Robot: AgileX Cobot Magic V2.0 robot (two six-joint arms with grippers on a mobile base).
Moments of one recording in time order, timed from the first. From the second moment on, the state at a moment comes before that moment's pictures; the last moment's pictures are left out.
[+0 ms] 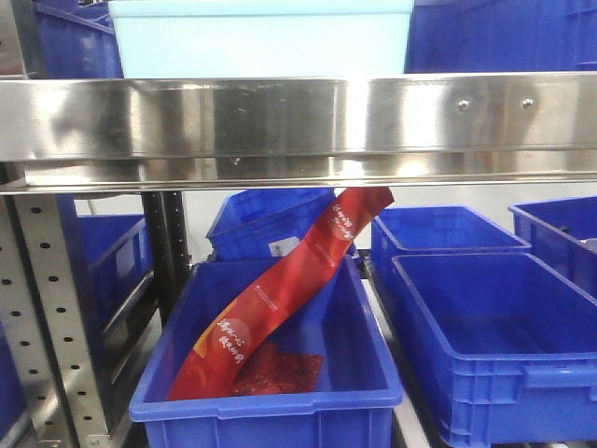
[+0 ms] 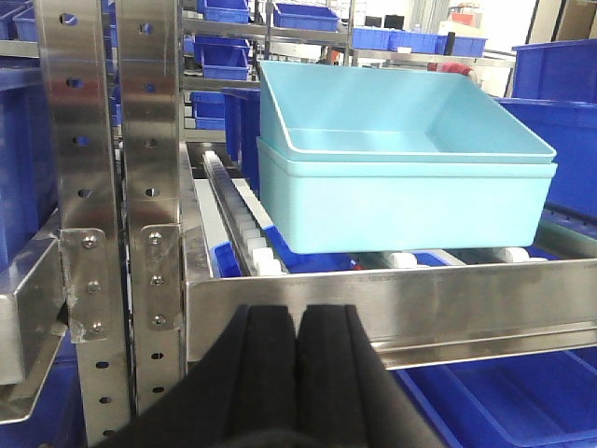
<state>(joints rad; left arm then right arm) -0.38 0.23 -0.43 0.23 0.30 -0.26 0.25 0.24 -0.41 -0.11 0.21 0.14</state>
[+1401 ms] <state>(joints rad) -0.11 0.01 0.00 0.01 0.14 -0.05 0.25 0.23 -0.41 -0.11 0.21 0.14</state>
